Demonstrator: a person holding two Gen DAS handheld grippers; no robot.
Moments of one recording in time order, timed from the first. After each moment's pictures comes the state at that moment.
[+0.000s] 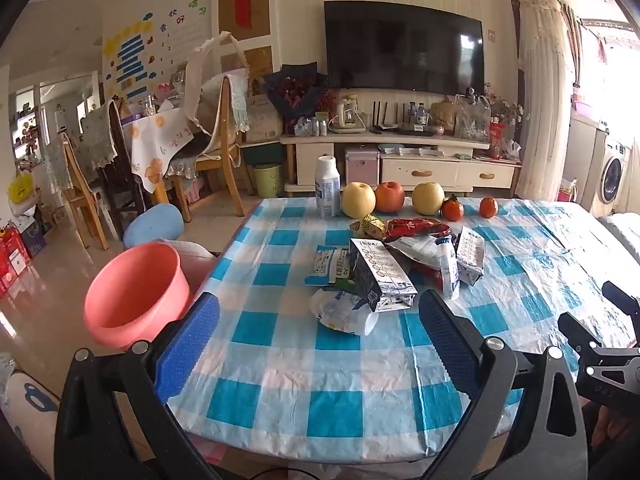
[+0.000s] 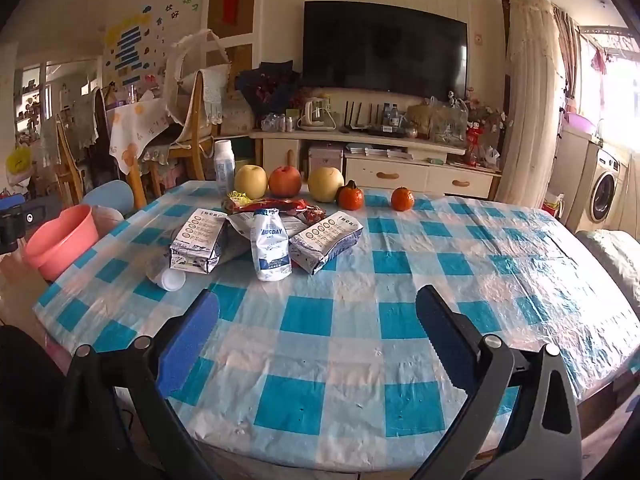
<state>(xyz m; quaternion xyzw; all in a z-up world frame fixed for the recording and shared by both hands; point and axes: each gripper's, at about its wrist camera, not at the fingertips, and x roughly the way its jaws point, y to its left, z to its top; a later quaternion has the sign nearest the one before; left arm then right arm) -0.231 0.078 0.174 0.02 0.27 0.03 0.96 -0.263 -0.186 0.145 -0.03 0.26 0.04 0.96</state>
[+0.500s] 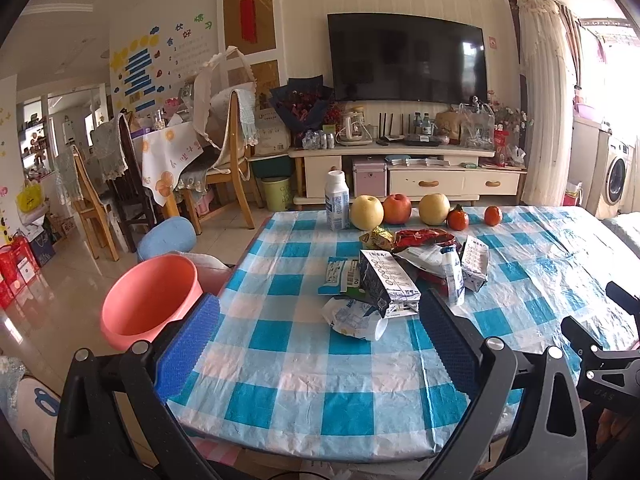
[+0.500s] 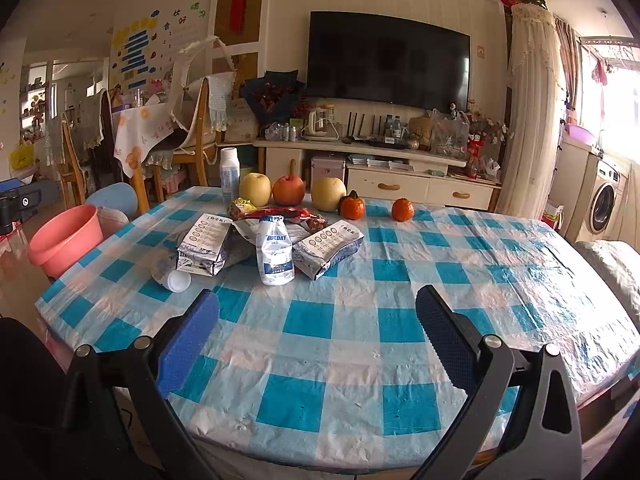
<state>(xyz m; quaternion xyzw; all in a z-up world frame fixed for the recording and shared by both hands) -0.244 0.078 0.183 0.03 0.25 0.05 0.97 -0.275 -0.184 0.149 -0.03 0.24 0.05 0.97</state>
